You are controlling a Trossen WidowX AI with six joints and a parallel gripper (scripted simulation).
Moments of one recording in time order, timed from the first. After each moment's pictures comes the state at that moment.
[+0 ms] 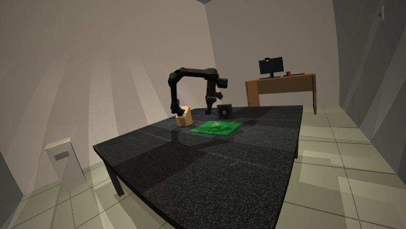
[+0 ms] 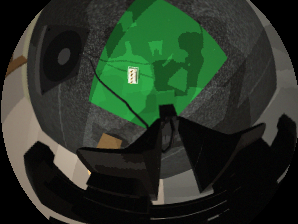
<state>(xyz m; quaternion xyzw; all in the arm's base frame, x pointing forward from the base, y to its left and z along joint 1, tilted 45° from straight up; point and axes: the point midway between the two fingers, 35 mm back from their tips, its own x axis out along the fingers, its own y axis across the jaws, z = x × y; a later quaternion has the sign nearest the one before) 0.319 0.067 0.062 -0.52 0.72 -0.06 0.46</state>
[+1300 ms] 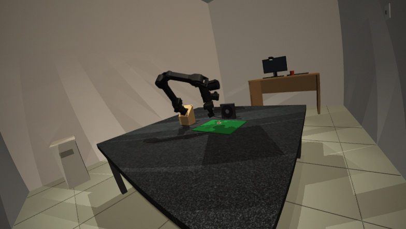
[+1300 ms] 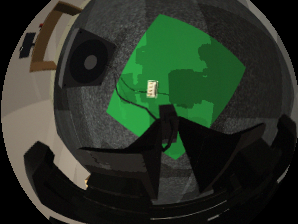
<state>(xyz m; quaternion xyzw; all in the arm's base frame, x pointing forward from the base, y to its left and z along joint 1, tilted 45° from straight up) 0.300 0.044 0.046 -0.44 0.67 0.08 0.59</state>
